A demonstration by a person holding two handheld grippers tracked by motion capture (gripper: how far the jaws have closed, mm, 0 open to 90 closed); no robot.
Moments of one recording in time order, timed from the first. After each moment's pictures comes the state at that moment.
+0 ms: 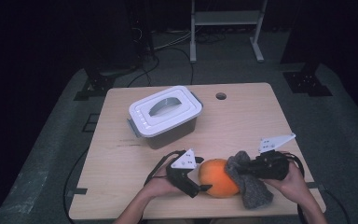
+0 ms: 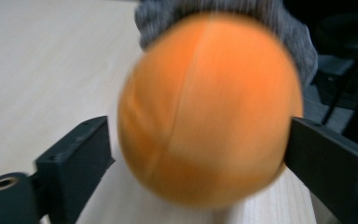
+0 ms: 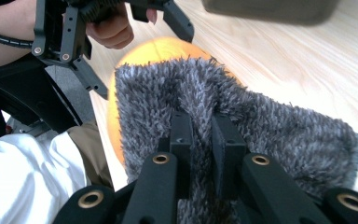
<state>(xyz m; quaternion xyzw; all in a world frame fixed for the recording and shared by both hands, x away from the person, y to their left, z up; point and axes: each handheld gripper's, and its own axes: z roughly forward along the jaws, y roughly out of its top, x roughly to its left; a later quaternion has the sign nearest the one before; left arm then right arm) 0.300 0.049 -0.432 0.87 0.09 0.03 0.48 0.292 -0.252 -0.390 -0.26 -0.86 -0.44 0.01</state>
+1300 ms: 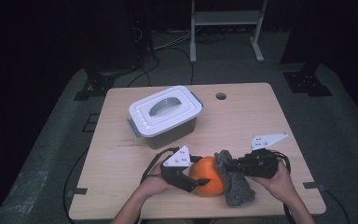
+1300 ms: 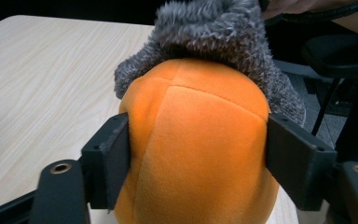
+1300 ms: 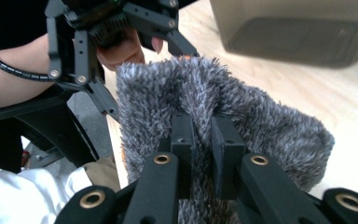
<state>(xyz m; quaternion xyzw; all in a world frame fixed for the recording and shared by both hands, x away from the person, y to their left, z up) 0.292 0.064 -0.405 0.85 0.08 0.05 0.51 0.294 -0.225 -0.386 -0.25 -0.83 -0.50 0.03</state>
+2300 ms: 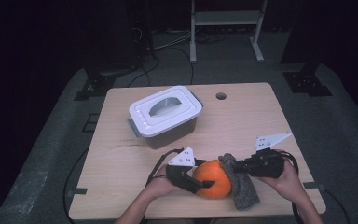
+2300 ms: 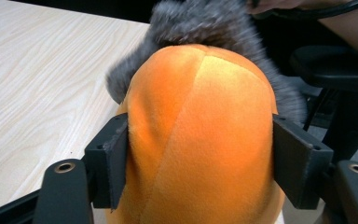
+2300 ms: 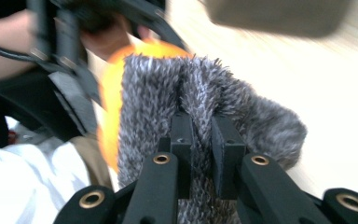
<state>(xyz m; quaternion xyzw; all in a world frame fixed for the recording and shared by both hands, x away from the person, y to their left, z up) 0.296 0.053 -0.418 0.85 0.09 0.01 0.52 0.296 -0.241 -0.387 -0.26 -0.85 -0.45 0.02</state>
